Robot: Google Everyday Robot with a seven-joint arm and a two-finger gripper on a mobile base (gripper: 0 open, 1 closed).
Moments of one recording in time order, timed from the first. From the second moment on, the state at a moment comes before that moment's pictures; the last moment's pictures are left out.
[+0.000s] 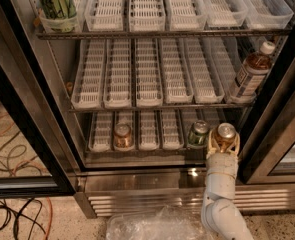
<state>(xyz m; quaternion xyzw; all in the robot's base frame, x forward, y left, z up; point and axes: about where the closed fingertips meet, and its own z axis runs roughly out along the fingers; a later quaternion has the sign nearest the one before) 0.588 -0.286 0.655 0.06 0.63 -0.15 0.76</state>
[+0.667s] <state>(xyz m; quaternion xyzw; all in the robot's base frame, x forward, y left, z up) 0.583 -0.281 0.660 0.05 0.62 -0.14 0.77</state>
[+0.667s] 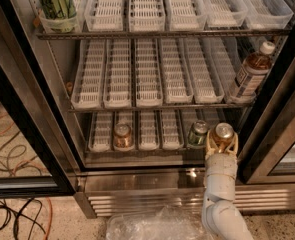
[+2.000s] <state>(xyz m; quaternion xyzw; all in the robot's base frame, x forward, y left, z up) 0.518 -0.219 0.648 -0.12 0.65 -0.02 0.75</state>
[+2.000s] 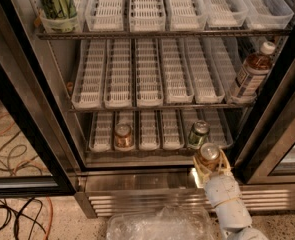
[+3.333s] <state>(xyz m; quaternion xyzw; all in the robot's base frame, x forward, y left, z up) 0.476 -0.173 0.685 -0.21 0.59 0.03 0.78</state>
